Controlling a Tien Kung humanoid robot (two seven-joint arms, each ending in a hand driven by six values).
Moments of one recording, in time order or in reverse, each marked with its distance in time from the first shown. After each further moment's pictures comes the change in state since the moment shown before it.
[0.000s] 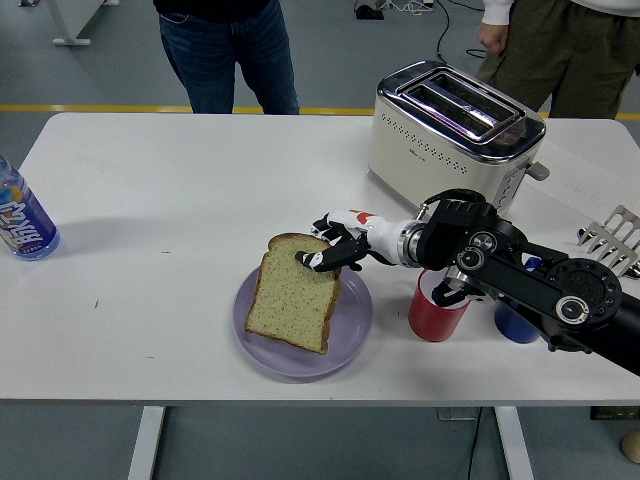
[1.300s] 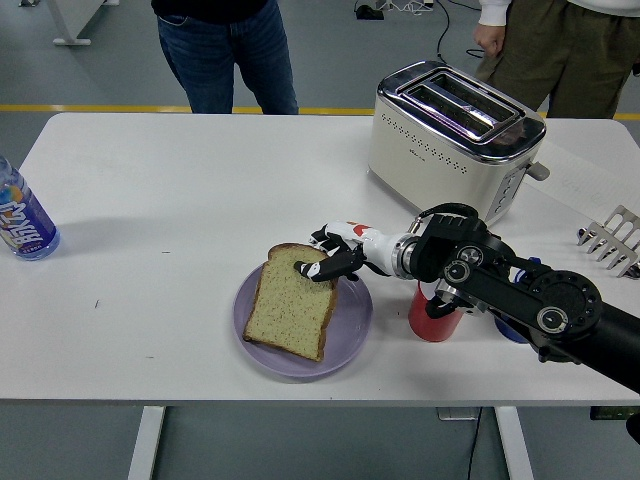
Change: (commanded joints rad) left arm 0.006 -0.002 -0.008 0.000 0.020 -0.003 0.003; right arm -0.024 0.041 -0.019 -0.072 -0.036 0.004 0.052
